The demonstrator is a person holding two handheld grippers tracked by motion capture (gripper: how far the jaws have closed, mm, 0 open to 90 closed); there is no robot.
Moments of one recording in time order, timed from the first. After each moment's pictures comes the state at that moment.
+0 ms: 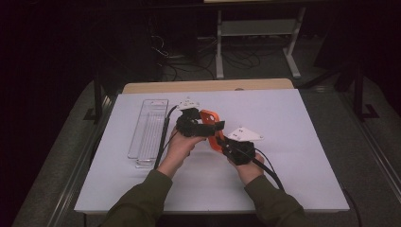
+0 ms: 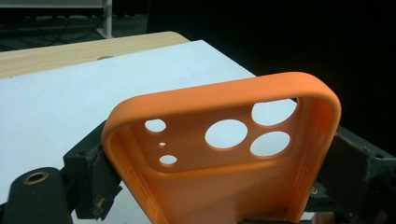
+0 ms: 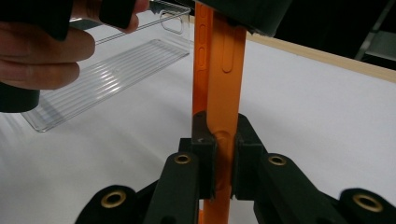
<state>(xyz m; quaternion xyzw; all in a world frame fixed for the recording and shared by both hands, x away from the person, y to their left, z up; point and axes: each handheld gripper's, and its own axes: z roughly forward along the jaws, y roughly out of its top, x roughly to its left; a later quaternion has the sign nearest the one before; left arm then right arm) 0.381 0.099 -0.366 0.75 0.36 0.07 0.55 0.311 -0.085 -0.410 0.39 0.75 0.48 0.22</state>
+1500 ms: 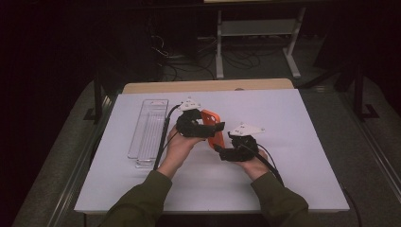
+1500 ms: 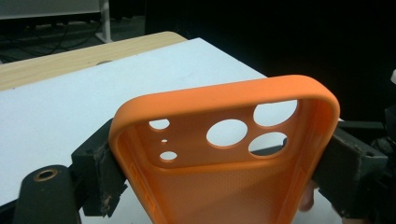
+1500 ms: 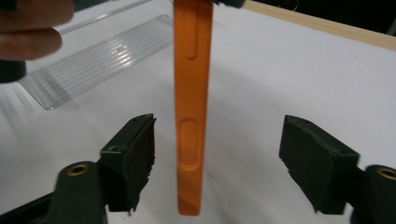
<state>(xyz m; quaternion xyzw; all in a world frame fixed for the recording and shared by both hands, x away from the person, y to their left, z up) 0.379 0.099 -0.363 0.77 0.33 0.09 0.54 0.325 -0.096 -0.410 0.39 0.78 0.46 0.17</state>
